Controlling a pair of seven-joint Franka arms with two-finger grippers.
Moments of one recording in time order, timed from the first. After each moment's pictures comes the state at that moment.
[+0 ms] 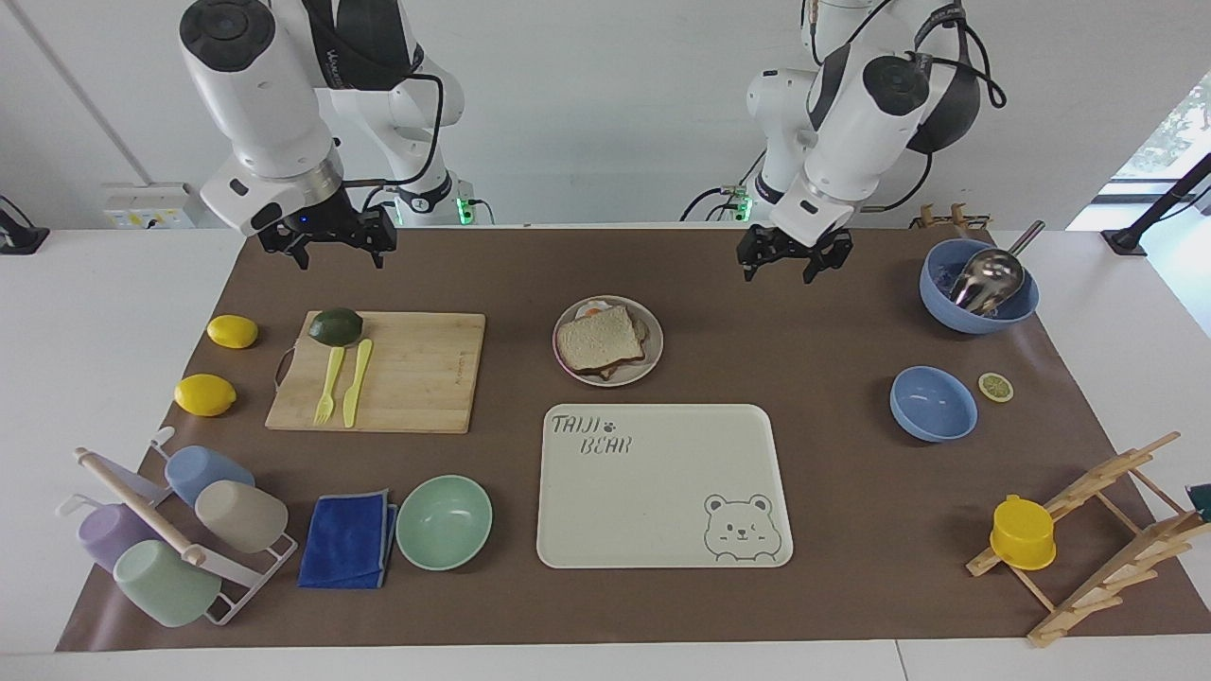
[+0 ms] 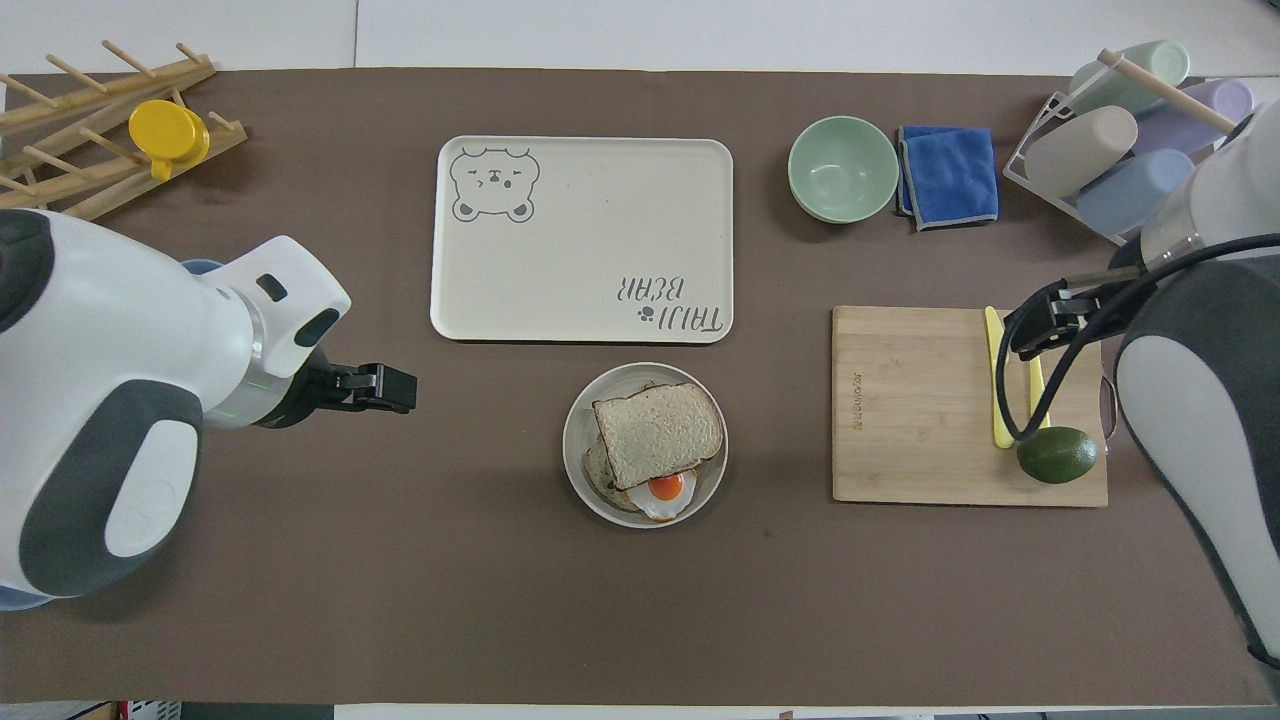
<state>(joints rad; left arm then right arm) -0.32 -0.11 -0.09 -2.01 -0.13 1.83 -0.28 -0.08 0.05 0.19 -1.57 -0.10 1.44 0.05</state>
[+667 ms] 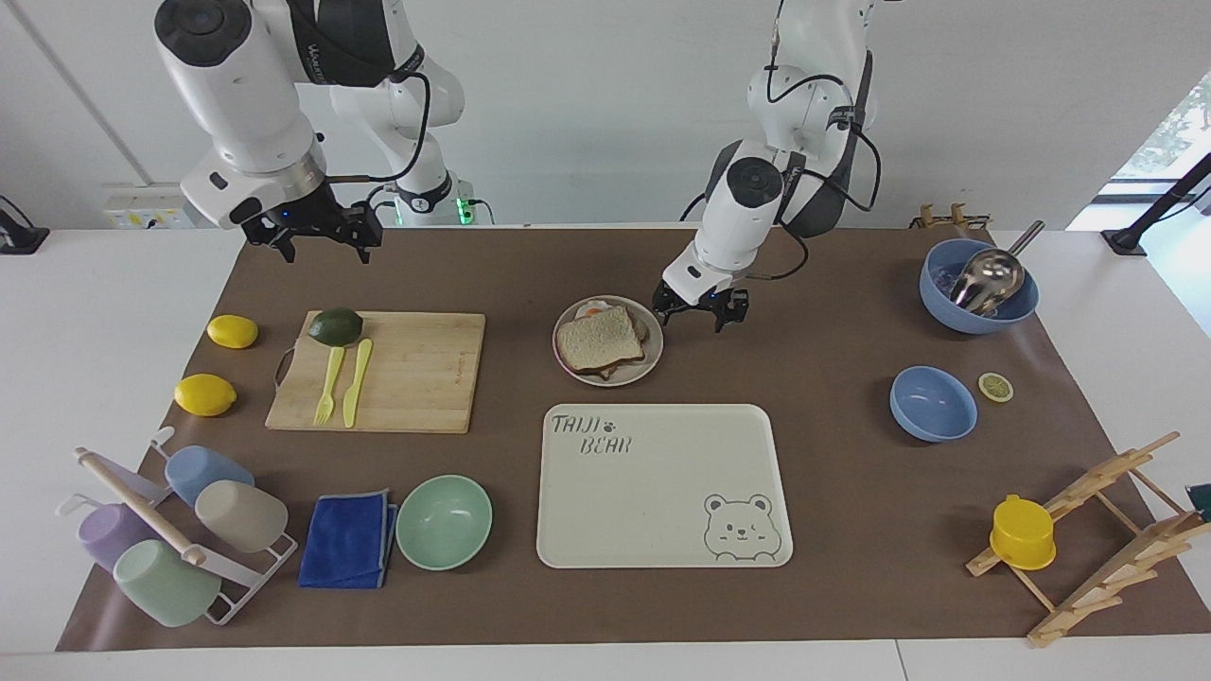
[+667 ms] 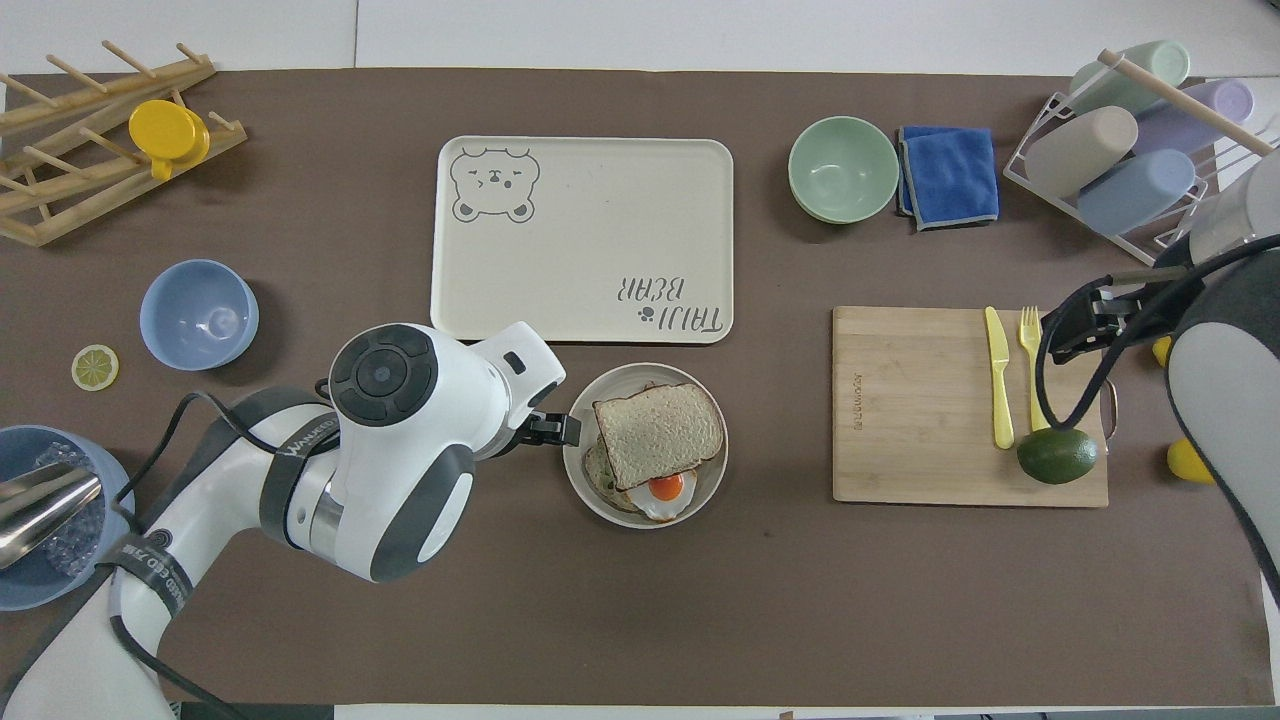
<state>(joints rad) -0.52 0.08 -0.09 -2.17 -0.14 2.23 -0.31 0.01 0.04 0.07 -1.57 -0.10 1.42 0.05</state>
